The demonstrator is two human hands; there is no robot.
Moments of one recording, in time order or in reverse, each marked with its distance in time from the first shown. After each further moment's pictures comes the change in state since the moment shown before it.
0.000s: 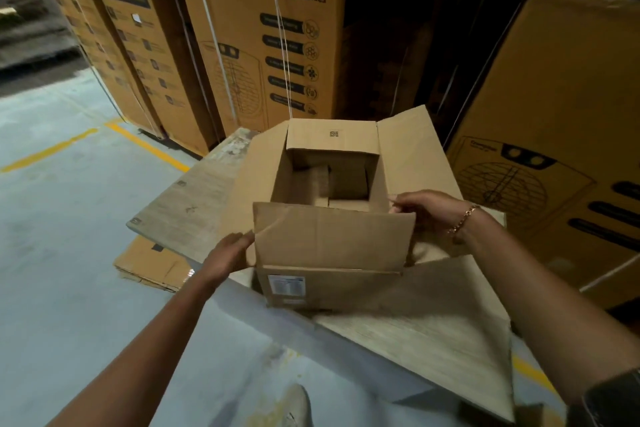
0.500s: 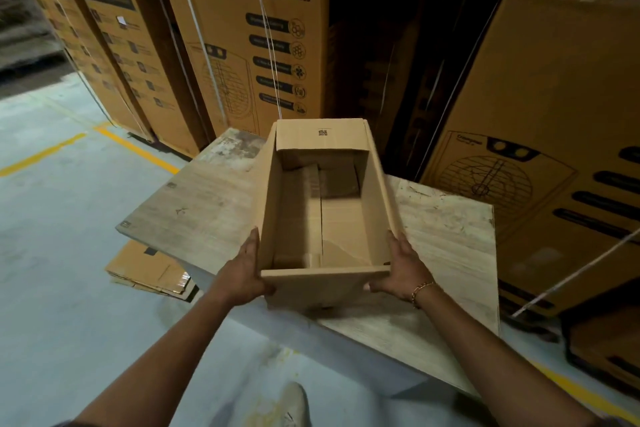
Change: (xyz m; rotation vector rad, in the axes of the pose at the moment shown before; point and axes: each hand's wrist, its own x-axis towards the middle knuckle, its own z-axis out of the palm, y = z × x) left_hand -0.010 -0.012 0.050 0.811 -0.046 0.222; right_hand 0.005 0.120 0.065 -0.722 0.352 -0.014
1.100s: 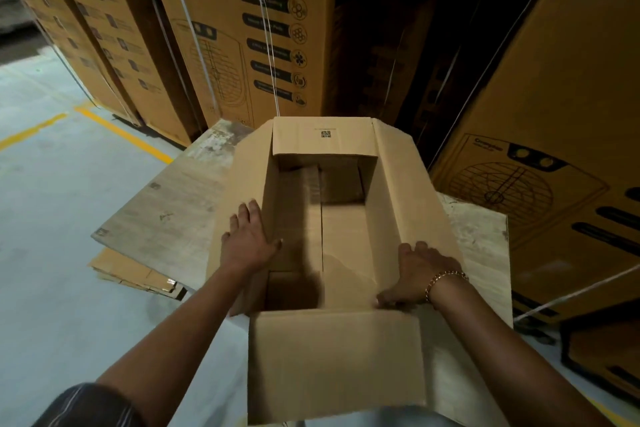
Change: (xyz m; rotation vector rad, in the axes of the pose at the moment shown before) left_hand 0.110 0.023 -0.025 0.128 0.178 -0.132; right_hand 0.032 -0.052 -0.069 -0.512 -0.175 0.117
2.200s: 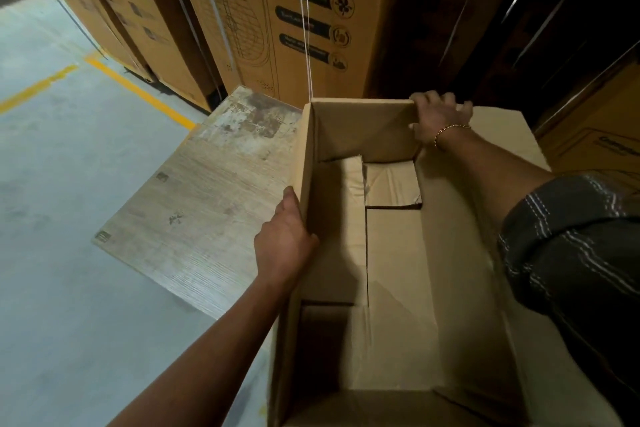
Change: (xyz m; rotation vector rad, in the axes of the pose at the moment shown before) left_hand 0.104 0.015 -0.006 -0.150 0.072 -0.083; right_hand 0.385 -0.056 -0.143 -0.025 0.465 -0.040
